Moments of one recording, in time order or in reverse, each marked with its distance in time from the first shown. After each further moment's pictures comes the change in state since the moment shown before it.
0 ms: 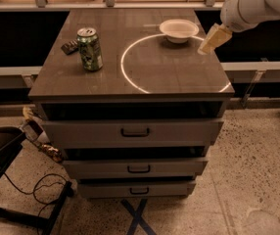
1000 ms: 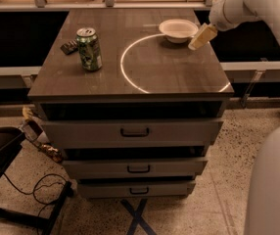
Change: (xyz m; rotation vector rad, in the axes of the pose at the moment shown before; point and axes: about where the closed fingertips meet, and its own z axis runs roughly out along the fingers) arm 0.021 -0.028 0.110 -0.052 -0.055 0.104
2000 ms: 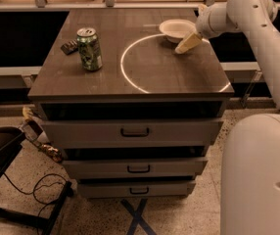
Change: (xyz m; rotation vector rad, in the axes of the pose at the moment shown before) arm -0.003 0.011 0.072 -0.041 -0.105 0.063
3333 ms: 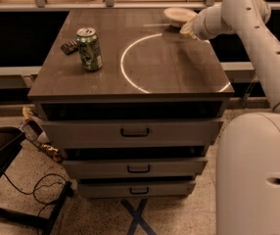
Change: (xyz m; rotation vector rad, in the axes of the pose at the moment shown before) arm 0.001 0.005 0.015 -0.008 0.012 -0.007
